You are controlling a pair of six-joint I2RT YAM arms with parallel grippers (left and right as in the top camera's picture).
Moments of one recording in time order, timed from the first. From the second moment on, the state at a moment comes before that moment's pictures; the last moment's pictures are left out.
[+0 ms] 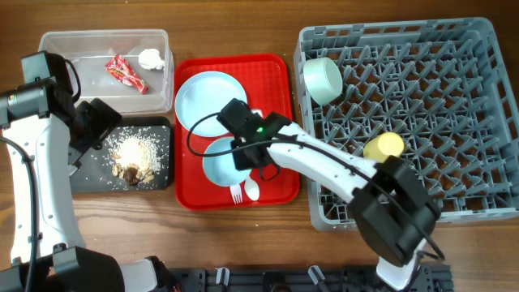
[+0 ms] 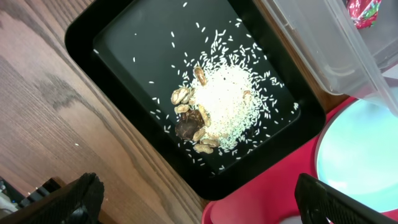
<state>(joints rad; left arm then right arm) 0.30 1.51 1.44 -1.32 -0.11 -0.61 0.81 1.92 1.38 -0.77 0.03 0.57</state>
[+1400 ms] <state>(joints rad) 0.30 1.51 1.44 -1.27 -0.11 -0.61 0.17 1.87 1.43 -0.68 0.38 0.20</state>
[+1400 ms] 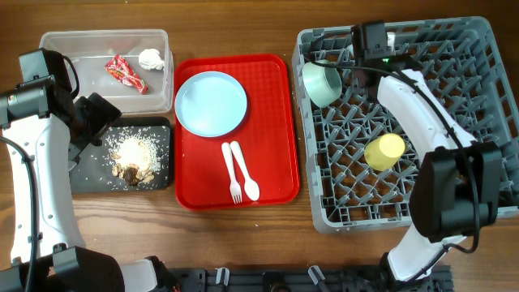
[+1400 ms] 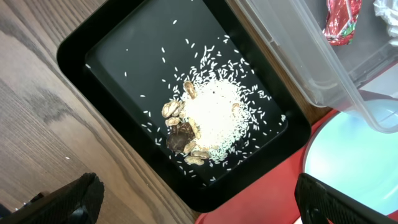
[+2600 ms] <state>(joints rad) 0.30 1.51 1.44 -1.28 -0.11 -0.61 0.87 1.99 1.35 -0.95 -0.12 0.39</state>
